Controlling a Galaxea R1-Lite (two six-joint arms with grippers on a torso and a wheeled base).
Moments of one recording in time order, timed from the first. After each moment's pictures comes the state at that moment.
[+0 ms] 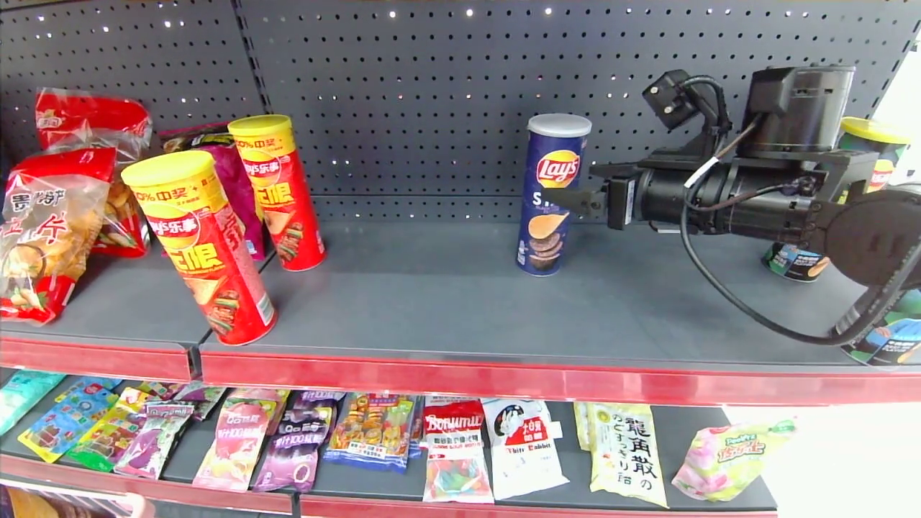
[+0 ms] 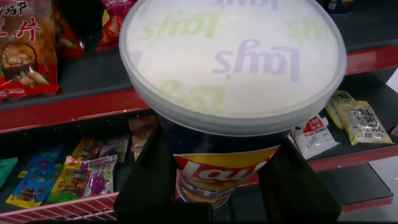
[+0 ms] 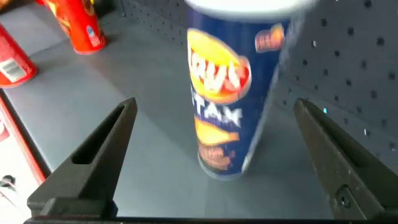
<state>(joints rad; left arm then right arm) -0.07 0.27 -0.53 0.31 -0.11 0.11 0.39 1.76 -1.25 -0.36 0.31 -0.10</state>
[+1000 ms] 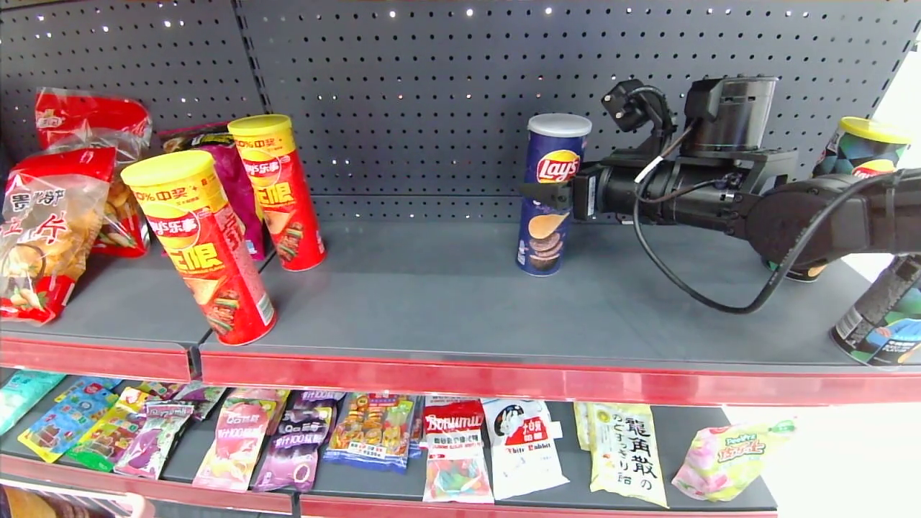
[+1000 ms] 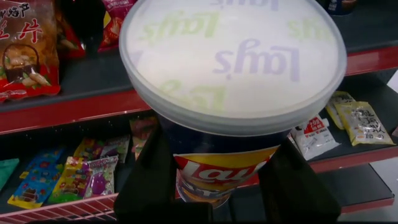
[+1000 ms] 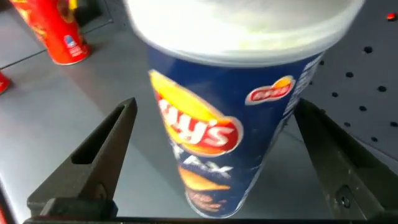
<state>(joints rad) -0.06 0.27 -0.53 0.31 -0.11 0.12 0.39 1.92 -1.41 -0.36 0.29 -0.11</state>
